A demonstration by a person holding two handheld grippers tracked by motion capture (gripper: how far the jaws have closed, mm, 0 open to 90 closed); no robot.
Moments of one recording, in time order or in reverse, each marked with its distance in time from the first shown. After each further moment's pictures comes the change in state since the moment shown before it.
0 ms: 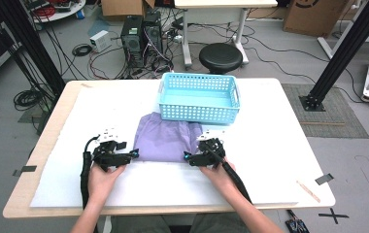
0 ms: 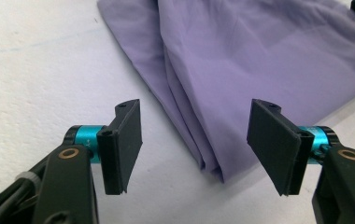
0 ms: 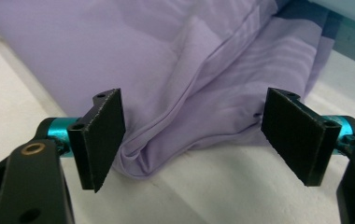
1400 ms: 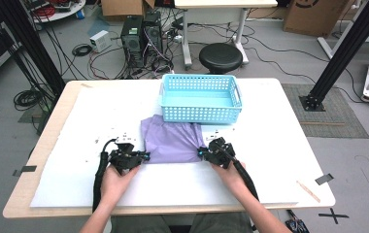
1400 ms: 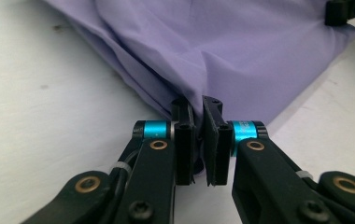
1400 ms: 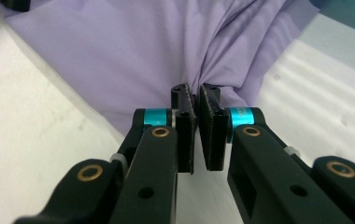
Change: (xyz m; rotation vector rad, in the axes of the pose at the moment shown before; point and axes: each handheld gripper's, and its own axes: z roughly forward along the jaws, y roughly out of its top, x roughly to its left) left arm -0.039 0.006 0.025 0.090 -0.105 -0.001; right arm -0.023 -0.010 -0.017 0.068 0.078 0.019
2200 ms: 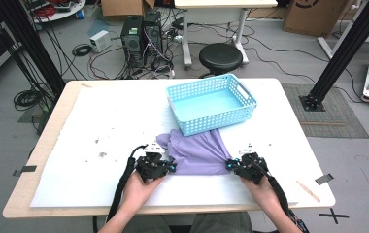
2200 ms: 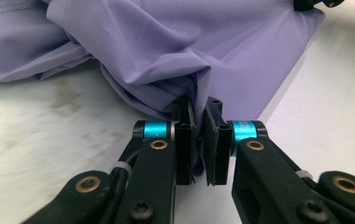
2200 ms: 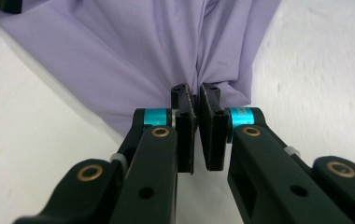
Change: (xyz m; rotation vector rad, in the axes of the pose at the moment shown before) left arm -0.068 0.008 0.033 0.052 -0.171 0.115; right arm -0.028 -0.065 -0.066 0.008 -0.039 0.053
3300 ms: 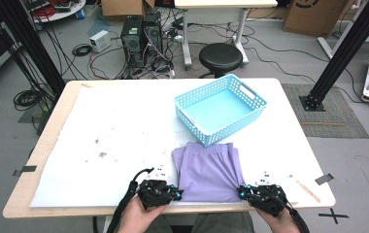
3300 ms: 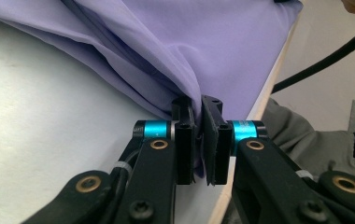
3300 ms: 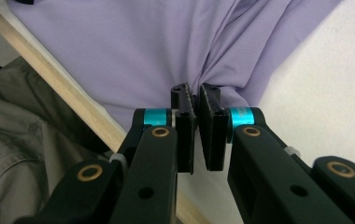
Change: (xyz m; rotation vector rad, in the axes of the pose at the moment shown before) left arm -0.059 -0.035 -0.015 0.028 -0.113 0.055; right arm 0.029 -0.065 -0.053 -0.003 0.055 -0.026
